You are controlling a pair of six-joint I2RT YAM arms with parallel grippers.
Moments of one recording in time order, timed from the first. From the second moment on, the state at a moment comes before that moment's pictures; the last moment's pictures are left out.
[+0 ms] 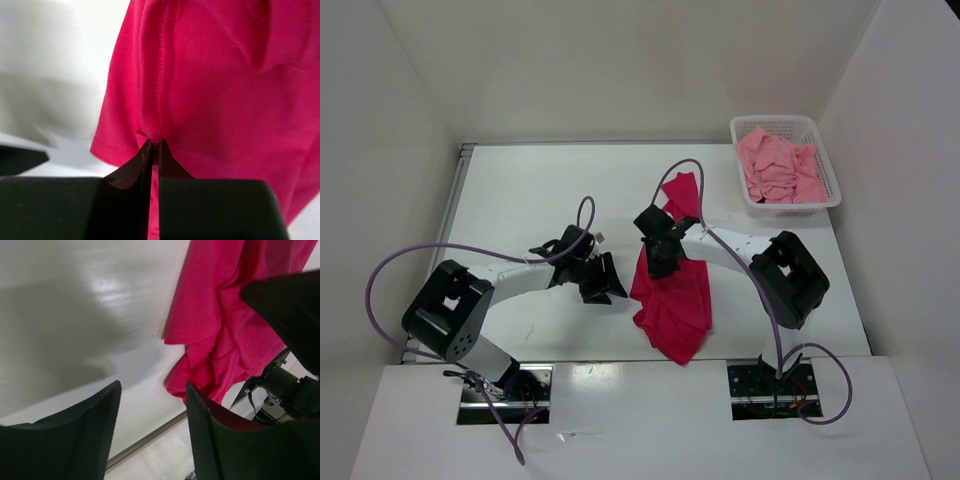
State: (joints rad) left arm -0.52 1.52 0.72 -0.22 0.44 -0.82; right arm 0.75 1.80 1.19 -0.58 0.07 0.62
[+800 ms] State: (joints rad) left arm -0.50 1.79 1.06 -0.22 0.46 -0.83; right arm 0.38 1.40 1.17 -0.68 -0.02 0.61
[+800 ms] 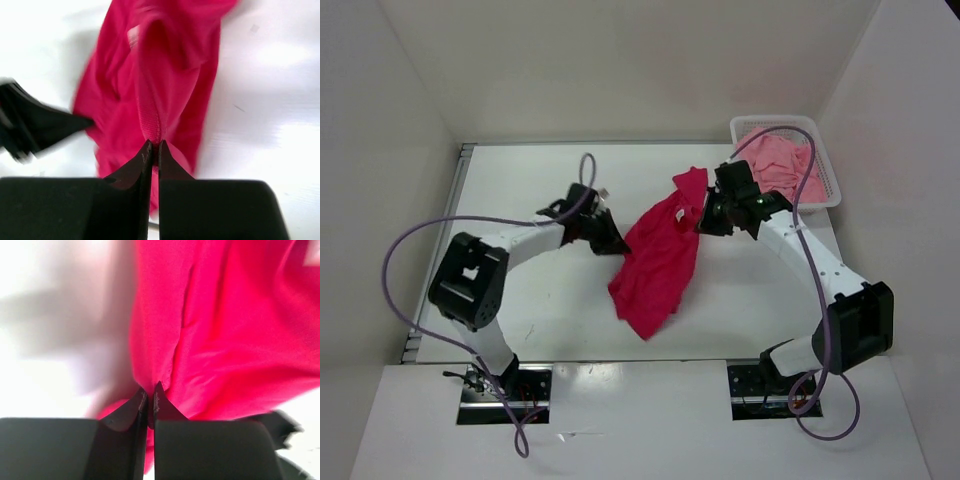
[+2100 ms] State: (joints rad) left arm 0.16 1.81 1.38 -0.41 0.50 -0.63; right arm 0.15 1.64 1.42 -0.51 -0.45 0.64
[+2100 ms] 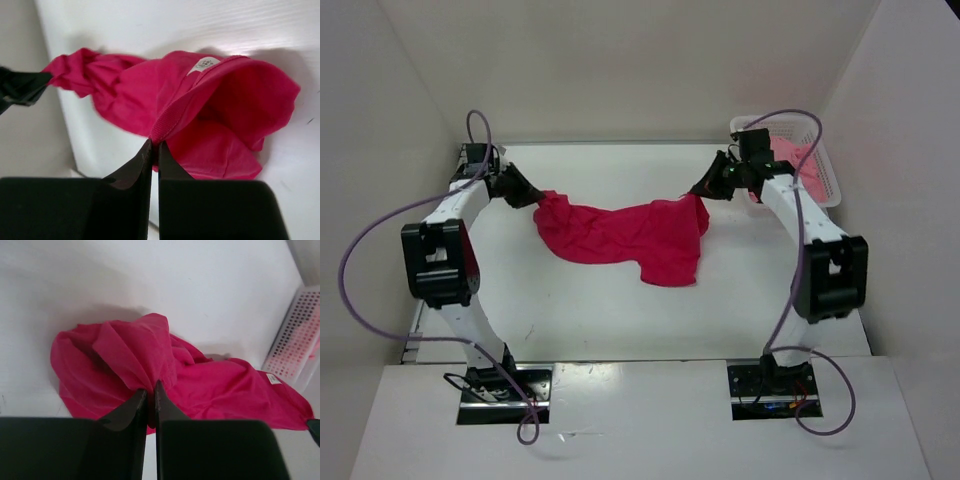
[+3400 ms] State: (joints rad) left arm -0.11 1.90 1.32 -0.32 -0.03 -0.40; right arm 0.10 1.80 1.48 -0.46 -0.40 0.64
